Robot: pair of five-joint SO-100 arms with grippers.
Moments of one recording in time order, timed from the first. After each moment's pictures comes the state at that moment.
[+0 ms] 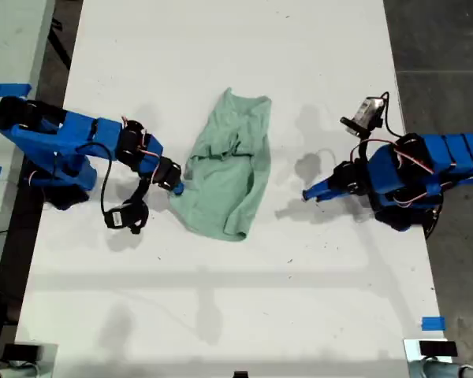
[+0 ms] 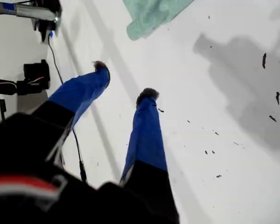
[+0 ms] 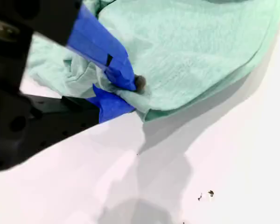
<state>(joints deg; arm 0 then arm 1) 10.8 99.8 107.3 61.3 12.7 -4.1 164.5 144.3 69.1 -2.6</state>
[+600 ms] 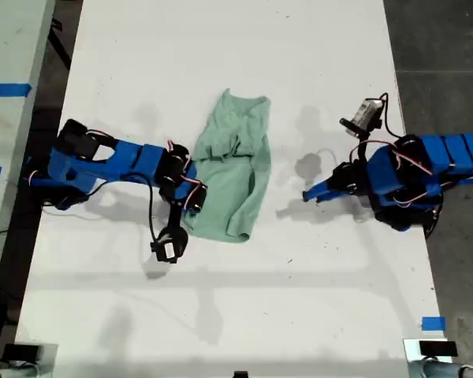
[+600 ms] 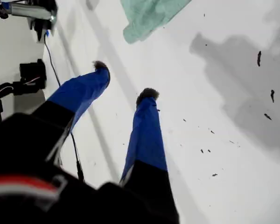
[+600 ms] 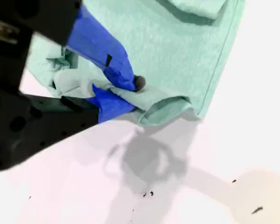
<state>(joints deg) 19.9 58.1 45.4 93.0 -5.3 -4.1 164.7 145.5 68.9 -2.7</state>
